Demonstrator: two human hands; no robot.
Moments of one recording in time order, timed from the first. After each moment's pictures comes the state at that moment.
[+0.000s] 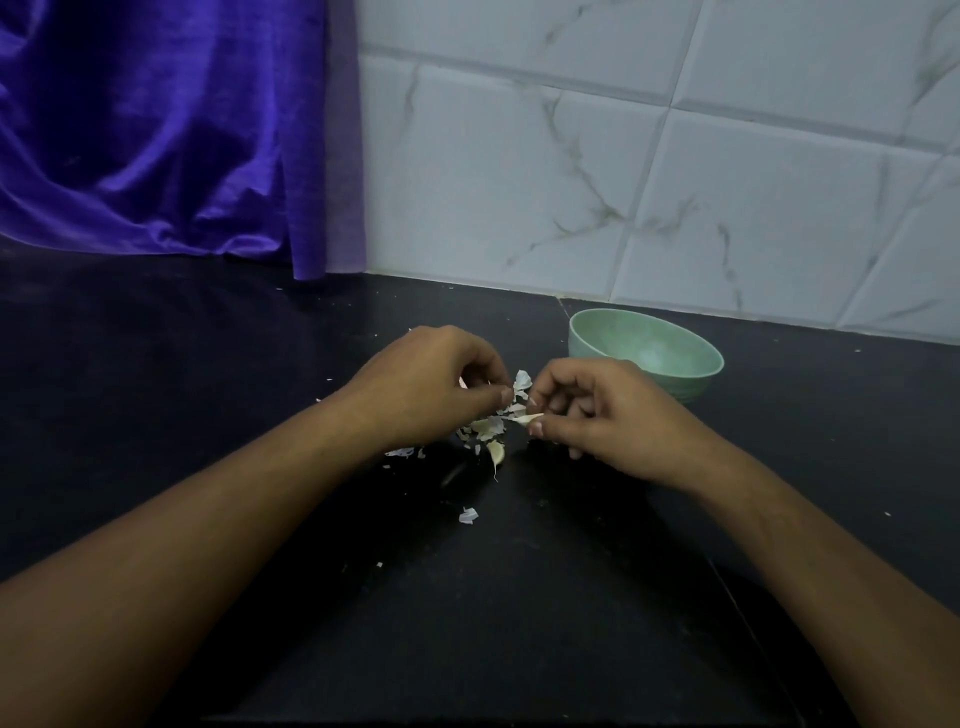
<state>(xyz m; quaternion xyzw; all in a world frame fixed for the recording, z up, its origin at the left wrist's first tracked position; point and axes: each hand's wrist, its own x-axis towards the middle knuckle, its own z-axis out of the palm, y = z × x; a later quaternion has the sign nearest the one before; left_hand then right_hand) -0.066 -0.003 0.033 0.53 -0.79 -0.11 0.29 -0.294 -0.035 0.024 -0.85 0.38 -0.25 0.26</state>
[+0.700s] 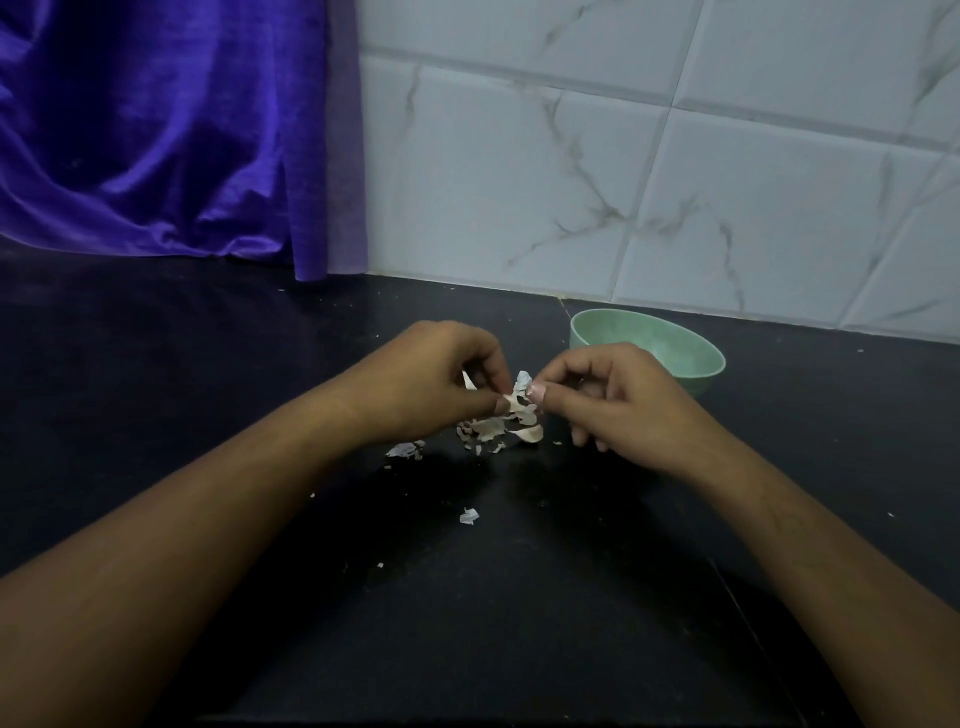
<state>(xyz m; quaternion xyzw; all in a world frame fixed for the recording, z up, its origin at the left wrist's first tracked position) -0.059 -0.006 0.037 0.49 -0.81 -0.15 0.30 -0.292 -0.030 0.030 -0.82 0.39 -0.32 0.27</state>
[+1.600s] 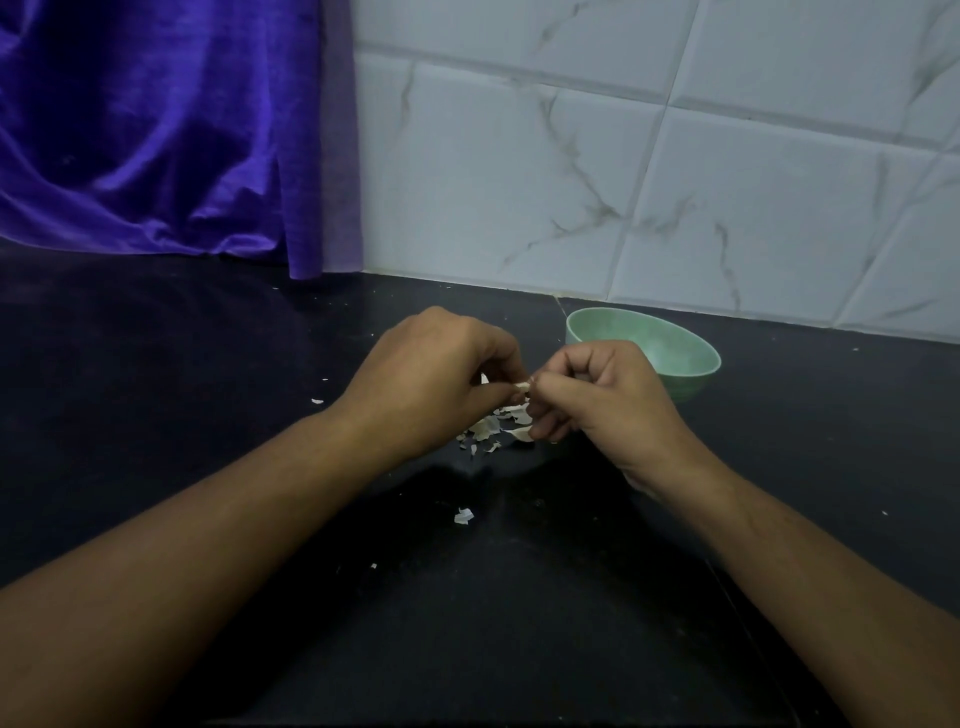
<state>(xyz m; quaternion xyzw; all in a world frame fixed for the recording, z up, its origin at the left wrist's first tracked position) -0.075 0.004 0.035 0.49 -0.80 0.03 0.34 -0.268 -0.017 0.025 -0.70 0.41 -0.44 0.39</state>
